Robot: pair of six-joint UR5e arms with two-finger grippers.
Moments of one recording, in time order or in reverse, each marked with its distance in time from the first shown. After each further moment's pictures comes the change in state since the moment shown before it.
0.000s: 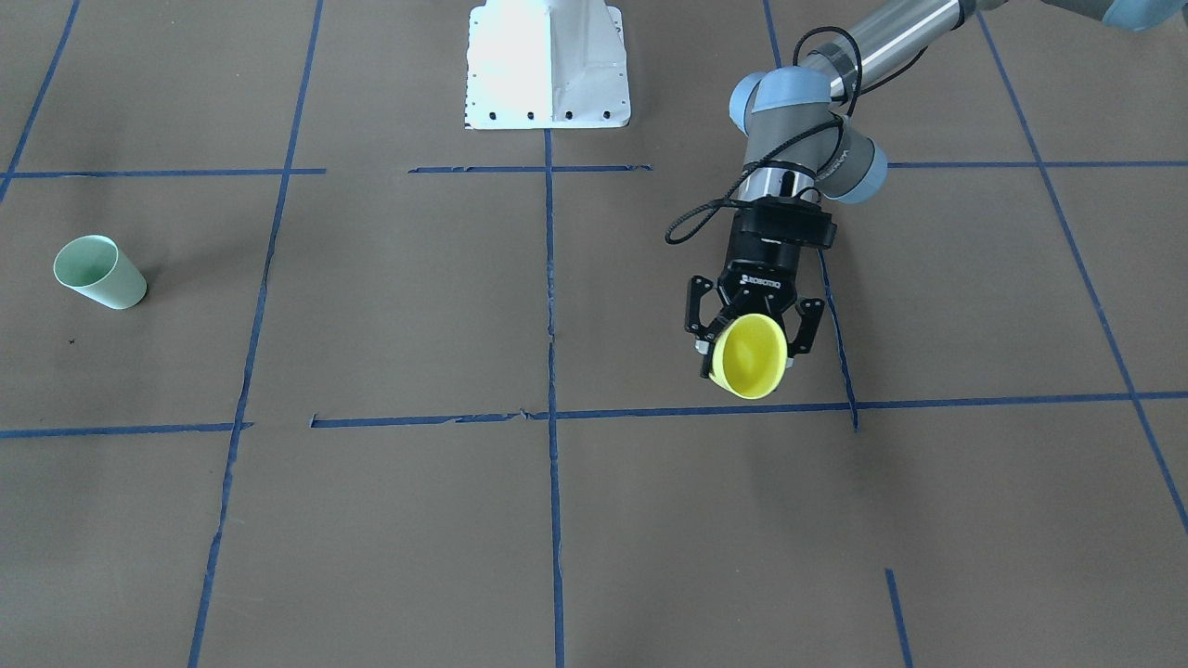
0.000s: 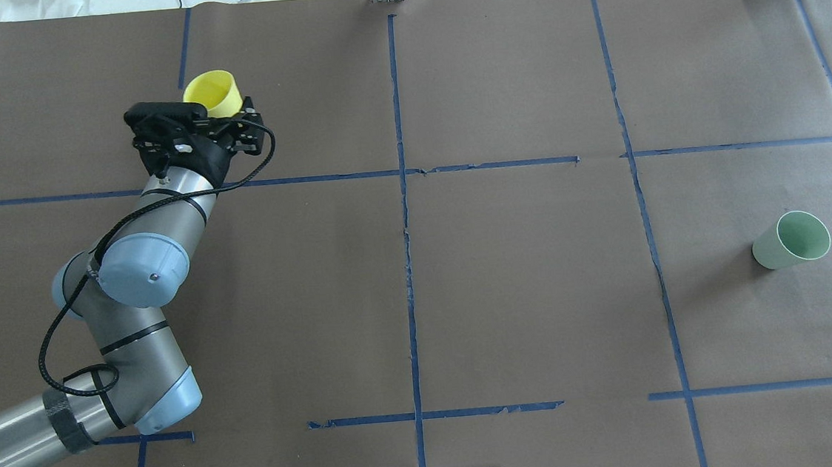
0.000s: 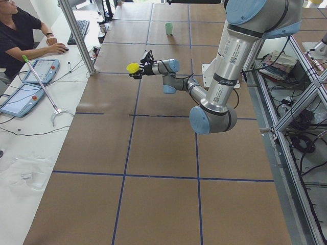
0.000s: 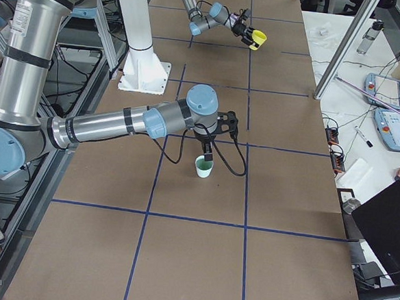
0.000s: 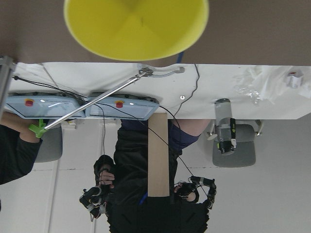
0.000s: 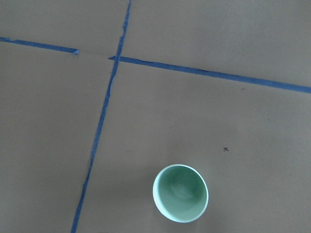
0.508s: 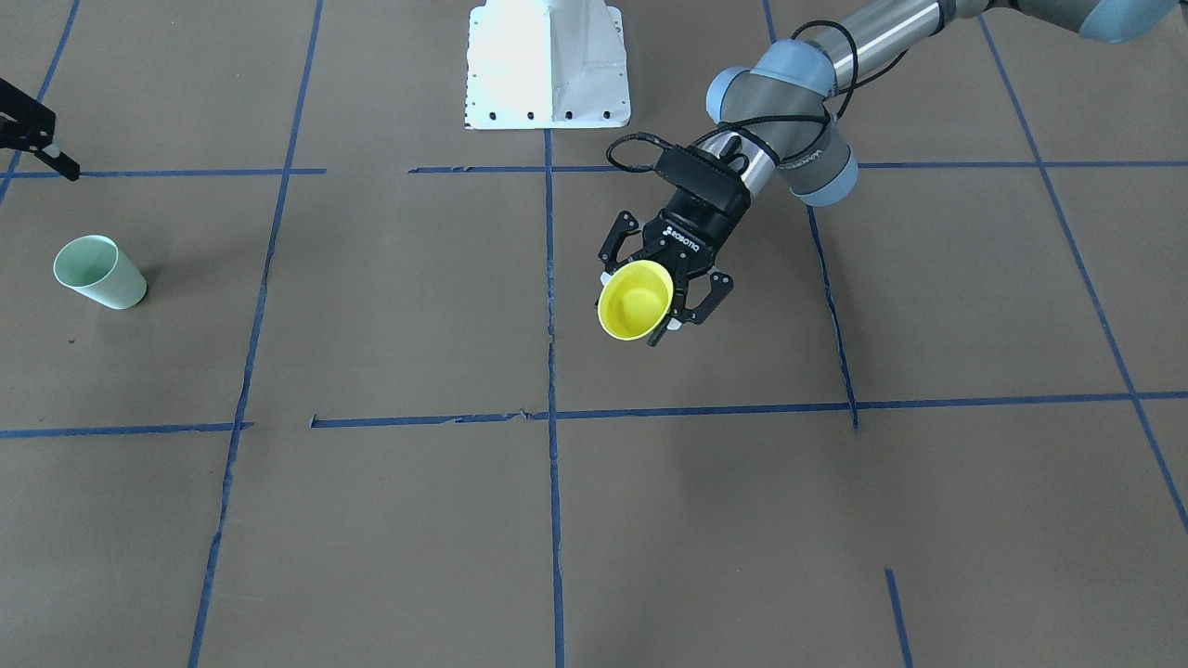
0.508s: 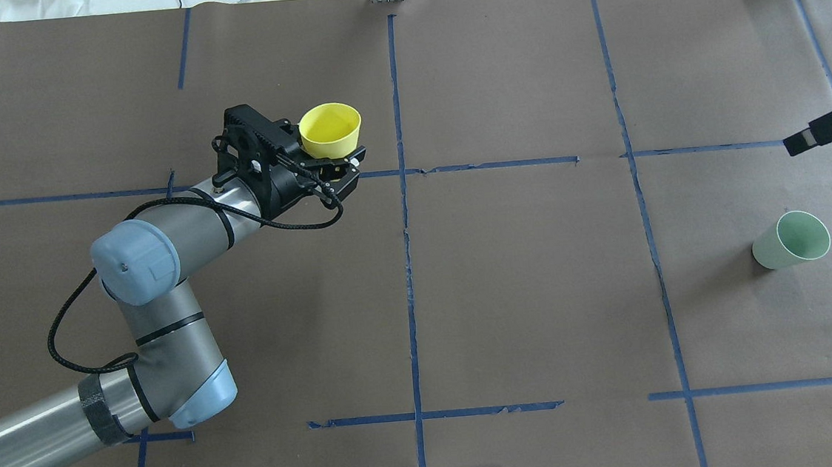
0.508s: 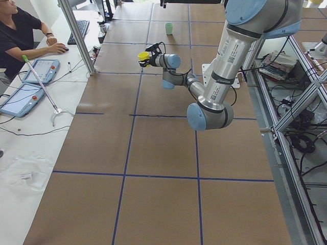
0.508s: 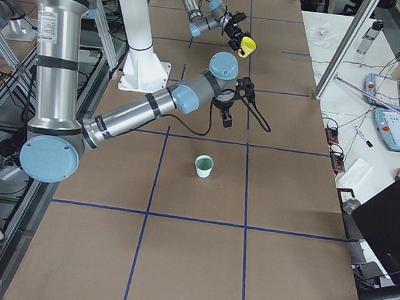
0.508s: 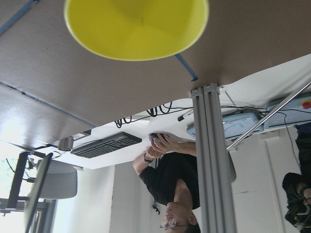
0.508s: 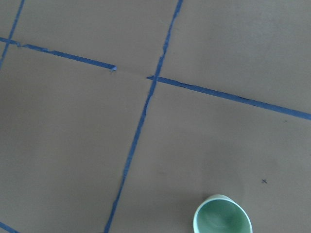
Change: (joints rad) left arm 0.007 -0.045 0.009 -0.154 -0.294 0.234; right arm -0.135 0.221 0.017 -0.005 -0.009 0.177
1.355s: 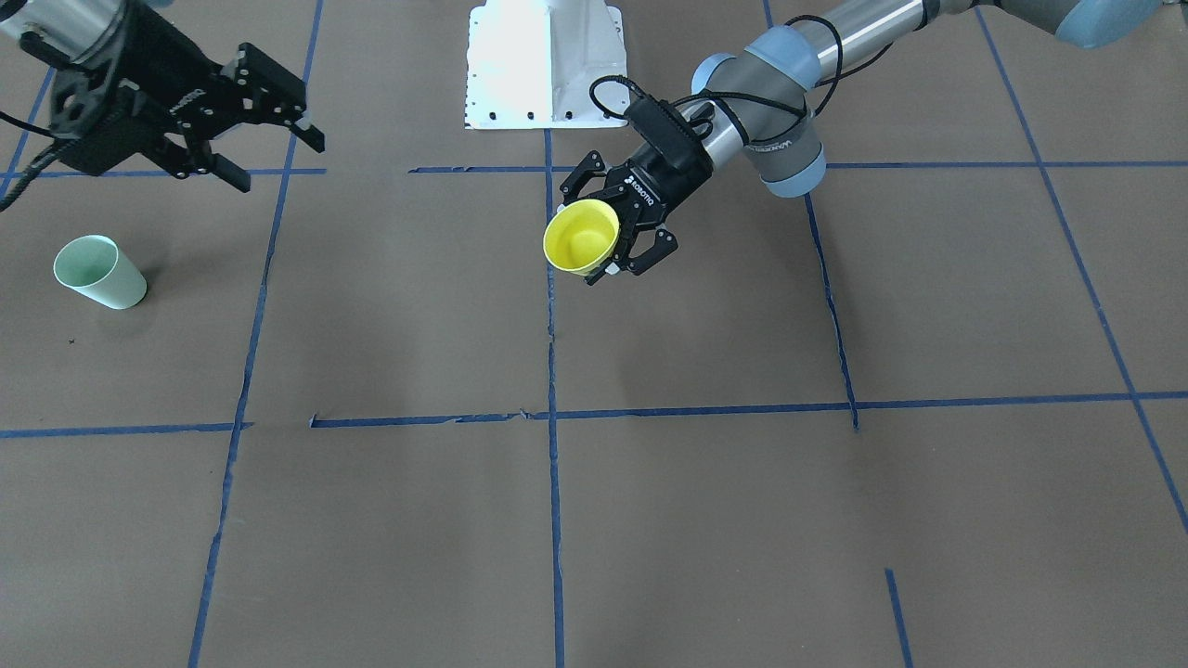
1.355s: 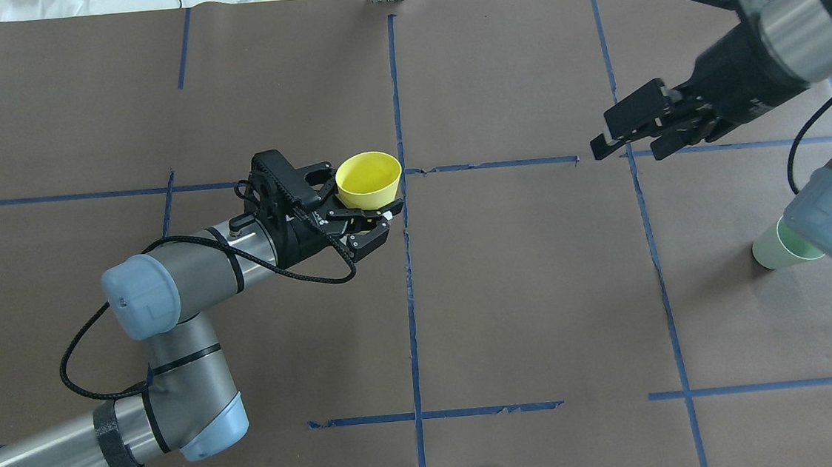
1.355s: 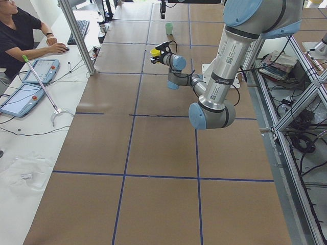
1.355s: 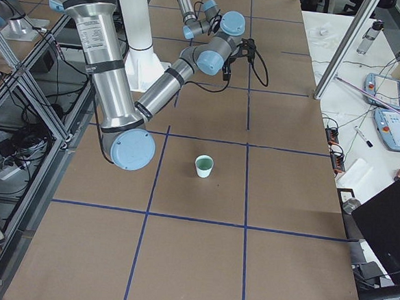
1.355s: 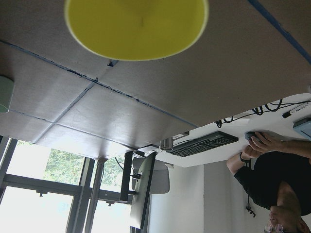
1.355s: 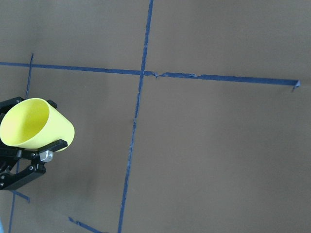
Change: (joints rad) left arm 0.075 0.002 -0.002 -0.114 -0.061 0.015; right arm -0.304 0.342 -0.010 -0.016 -0.090 0.590
